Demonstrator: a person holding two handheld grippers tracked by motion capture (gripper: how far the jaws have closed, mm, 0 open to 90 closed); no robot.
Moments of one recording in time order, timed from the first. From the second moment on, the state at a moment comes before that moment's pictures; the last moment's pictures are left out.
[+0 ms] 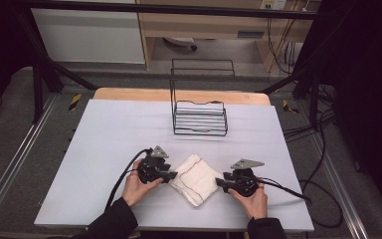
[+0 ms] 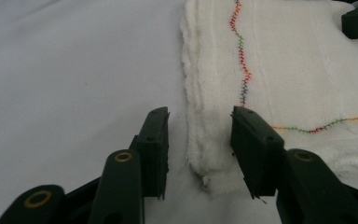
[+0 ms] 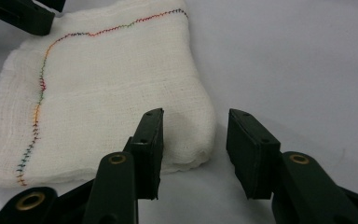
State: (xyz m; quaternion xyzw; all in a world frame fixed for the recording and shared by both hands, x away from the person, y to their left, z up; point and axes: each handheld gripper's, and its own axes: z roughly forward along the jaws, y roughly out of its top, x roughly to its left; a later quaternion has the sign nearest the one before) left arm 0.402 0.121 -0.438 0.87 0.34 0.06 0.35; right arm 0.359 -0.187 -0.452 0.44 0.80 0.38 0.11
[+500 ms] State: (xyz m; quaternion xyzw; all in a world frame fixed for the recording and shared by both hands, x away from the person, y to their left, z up) left arm 0.397 0.116 -0.444 0.87 0.34 0.03 0.36; right arm 0.361 -0.185 -0.452 0.45 0.80 0.39 0.07
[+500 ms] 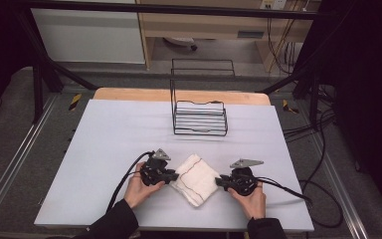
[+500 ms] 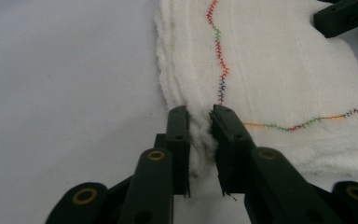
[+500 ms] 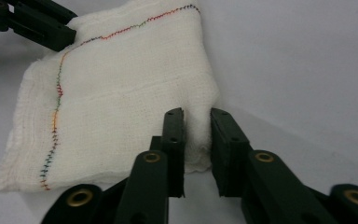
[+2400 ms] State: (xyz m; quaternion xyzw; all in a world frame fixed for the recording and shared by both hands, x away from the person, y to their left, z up) left arm 0.452 0.078 -0.441 0.85 0.38 0.07 0.35; right arm 0.370 -0.214 -0.443 0.43 0.78 0.44 0.12
